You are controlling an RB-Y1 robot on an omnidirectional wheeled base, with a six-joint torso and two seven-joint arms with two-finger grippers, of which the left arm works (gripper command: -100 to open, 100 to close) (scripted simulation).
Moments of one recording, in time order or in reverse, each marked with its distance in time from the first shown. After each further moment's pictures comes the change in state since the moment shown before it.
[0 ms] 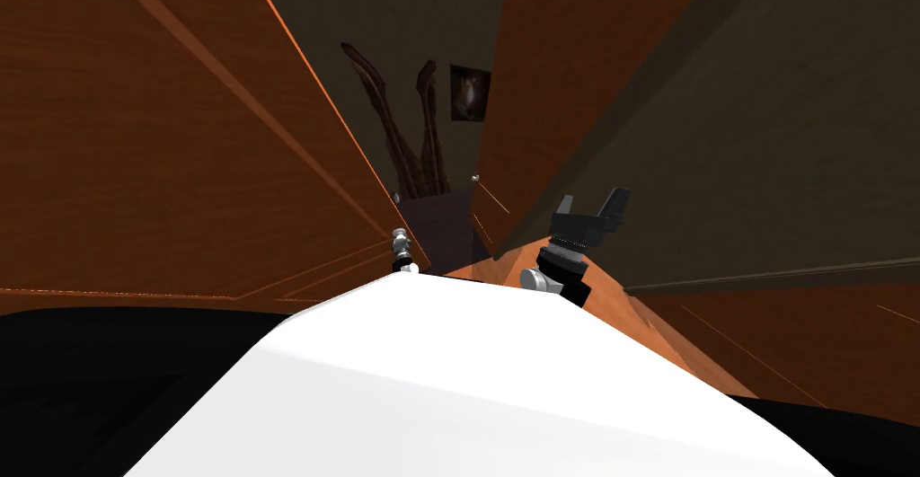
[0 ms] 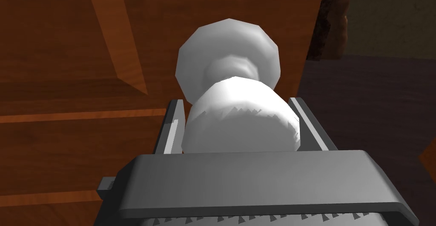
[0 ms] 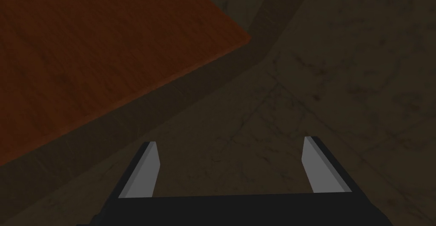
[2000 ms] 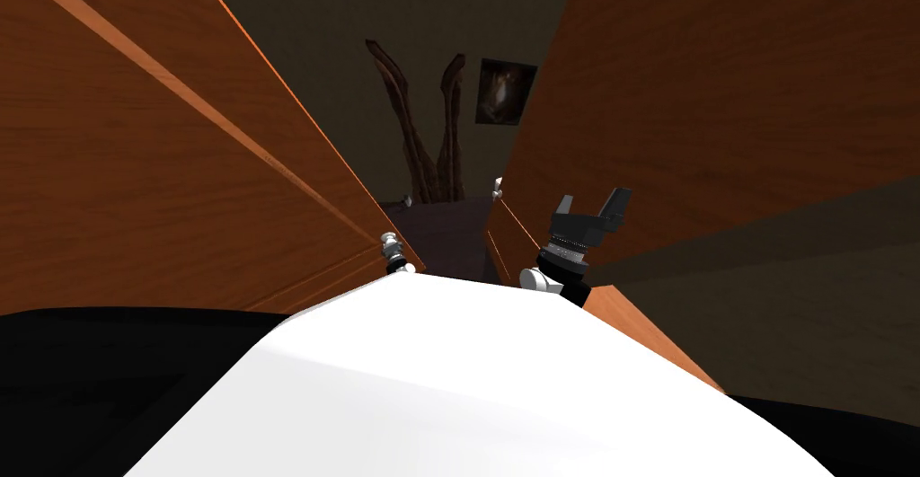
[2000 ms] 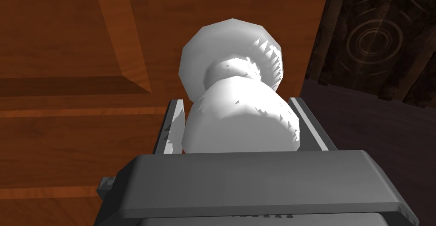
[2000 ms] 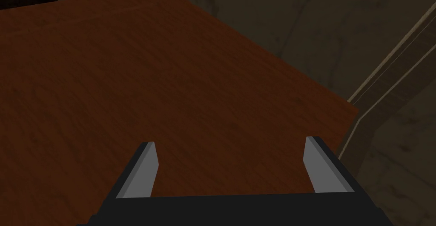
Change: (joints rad) arm 0.001 -0.056 0.211 0.024 -0.047 -0.004 -0.018
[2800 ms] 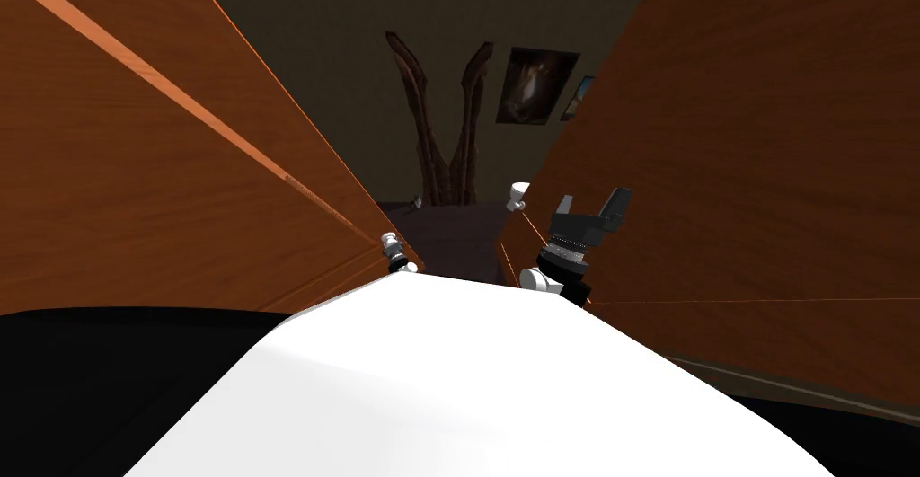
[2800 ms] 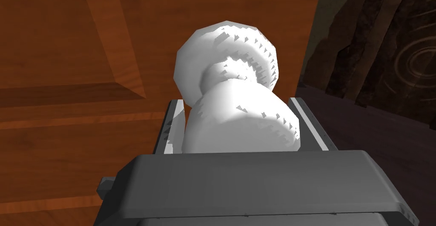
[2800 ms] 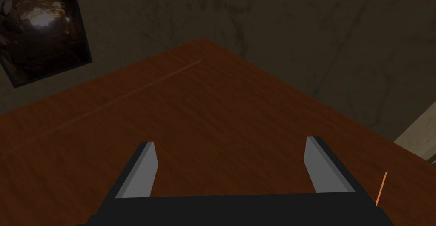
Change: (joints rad) arm -0.014 -0.042 0.055 -0.006 -0.040 -0.008 -0.022
